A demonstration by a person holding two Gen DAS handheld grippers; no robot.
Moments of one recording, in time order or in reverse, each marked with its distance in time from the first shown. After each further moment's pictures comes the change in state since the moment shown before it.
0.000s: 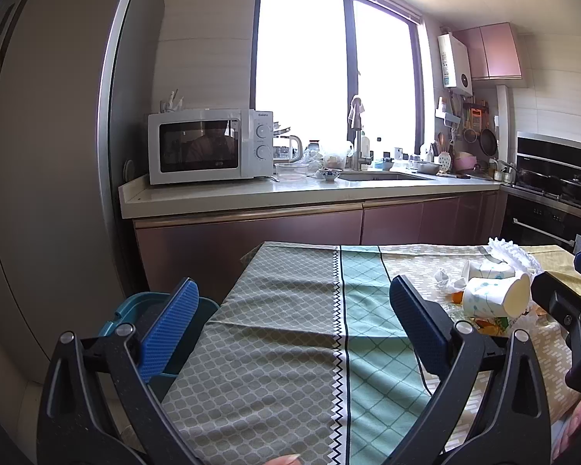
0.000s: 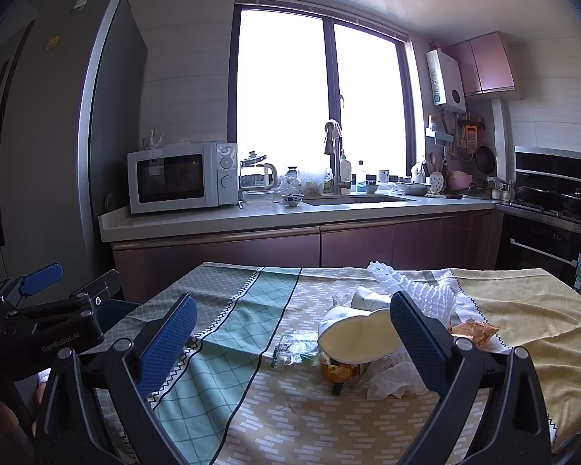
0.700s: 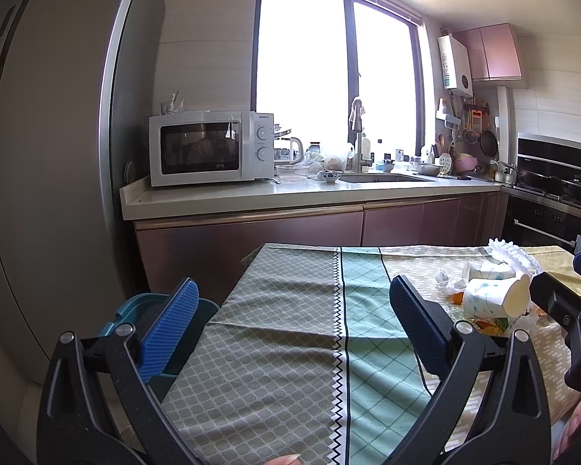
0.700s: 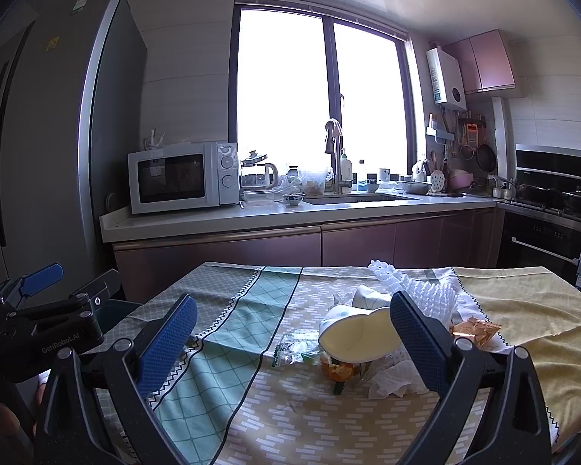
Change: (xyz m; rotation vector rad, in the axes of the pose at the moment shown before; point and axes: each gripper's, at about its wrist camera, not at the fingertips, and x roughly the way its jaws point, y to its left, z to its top) left arm -0.006 0.002 0.002 -0.001 -0.006 0.001; right arm 0.001 -0.002 -0.002 0.005 0.002 0.004
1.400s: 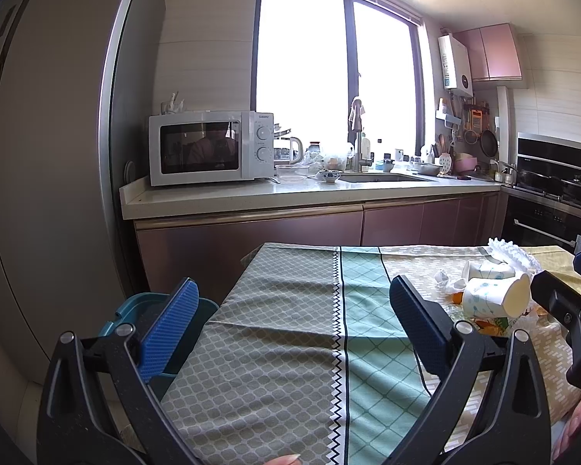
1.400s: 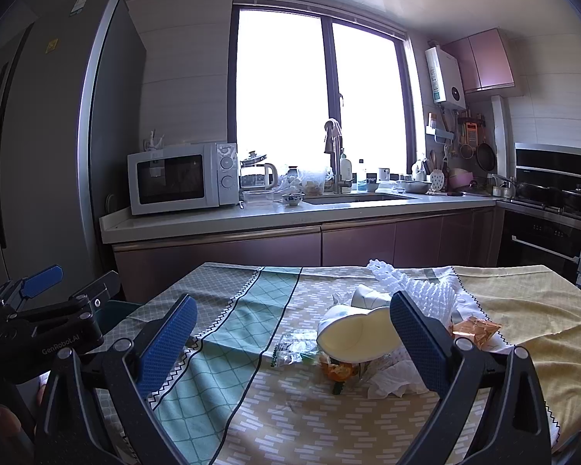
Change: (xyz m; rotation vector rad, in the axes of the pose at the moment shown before) left arm 0.000 -0.001 0.000 0.000 -0.003 0.002; right arm 0.001 -0.001 0.000 0.002 -0.001 0.000
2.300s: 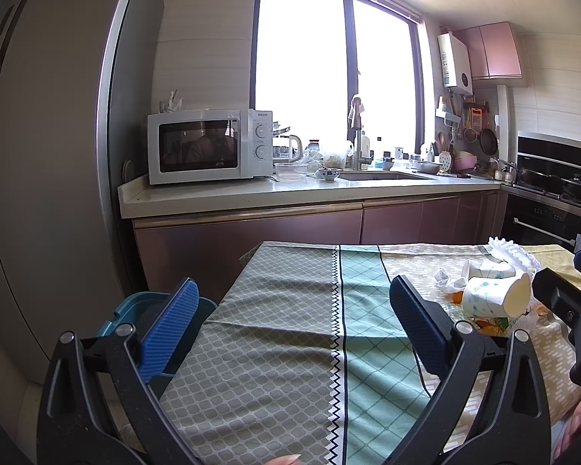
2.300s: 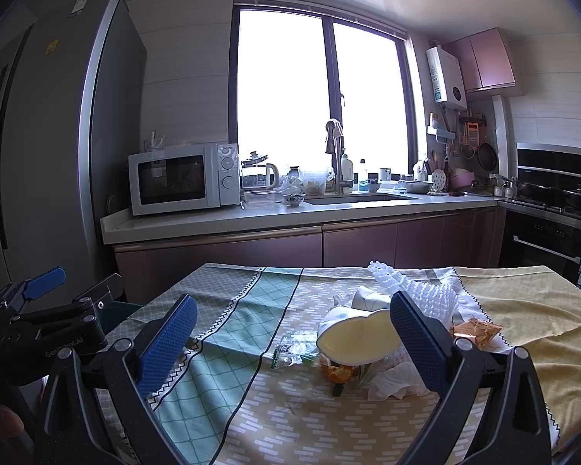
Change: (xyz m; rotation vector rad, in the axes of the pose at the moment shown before) left arm 0.001 -0.003 0.000 0.000 0.004 -0.003; right arm 0.001 -0.001 0.000 0.002 -0.001 0.007
